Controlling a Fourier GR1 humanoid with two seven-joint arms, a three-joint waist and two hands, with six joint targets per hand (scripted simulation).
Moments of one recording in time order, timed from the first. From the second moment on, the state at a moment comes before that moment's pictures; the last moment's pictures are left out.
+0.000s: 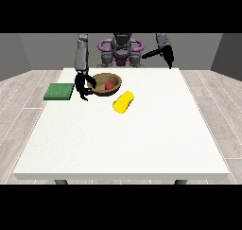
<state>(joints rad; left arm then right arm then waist) -0.61 0.08 0.03 -1.22 -0.26 0.09 -0.16 -0.56 -0.18 -0.26 -0.57 -0.18 -0.02 -0.34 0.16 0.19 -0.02</state>
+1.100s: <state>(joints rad) -0.48 0.16 0.15 -1.08 -0.19 0.10 -0.28 -0.61 -0.36 -0.25 -0.65 -0.20 0.06 0.08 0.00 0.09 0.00</state>
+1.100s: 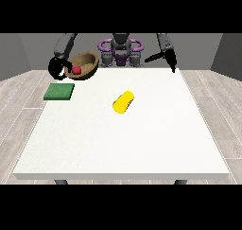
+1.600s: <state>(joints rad) -0.53 0.11 0.10 -1.13 -0.24 0.18 -0.35 -0.64 -0.54 -0.39 -0.58 -0.31 0.23 0.02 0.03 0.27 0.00</state>
